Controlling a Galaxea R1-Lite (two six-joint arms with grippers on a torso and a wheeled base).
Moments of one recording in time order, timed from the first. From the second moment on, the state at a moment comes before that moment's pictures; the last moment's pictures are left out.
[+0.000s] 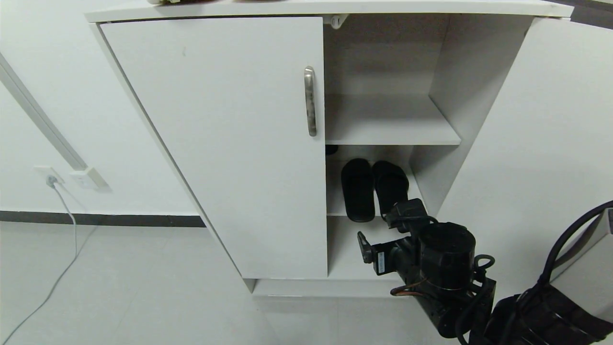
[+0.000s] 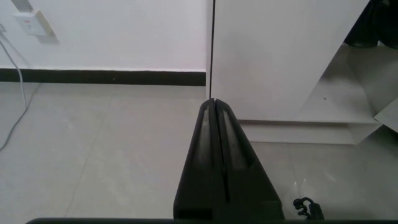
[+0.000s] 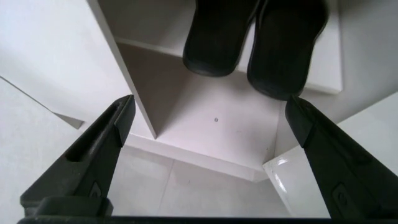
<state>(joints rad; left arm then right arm) 0.09 0.09 0.00 0.00 -0.04 0.03 0.81 2.00 -0.65 -1.21 -0.58 0.02</state>
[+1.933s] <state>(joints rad) 0.09 0.09 0.00 0.00 -0.04 0.03 0.81 2.00 -0.63 -1.27 -0.58 0.03</state>
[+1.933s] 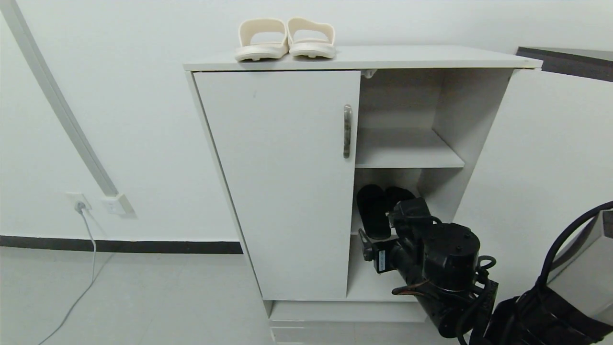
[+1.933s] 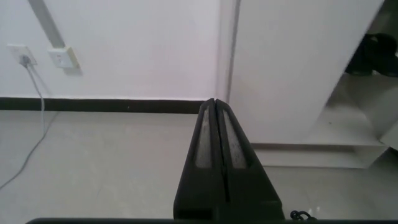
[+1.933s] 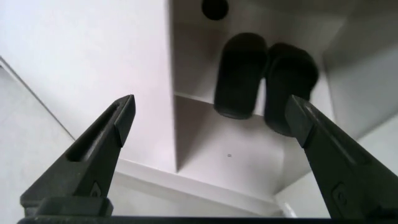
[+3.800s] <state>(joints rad) 0.09 0.09 0.00 0.00 -0.04 0.03 0.76 2.10 -0.54 -1.57 -0.46 -0.08</state>
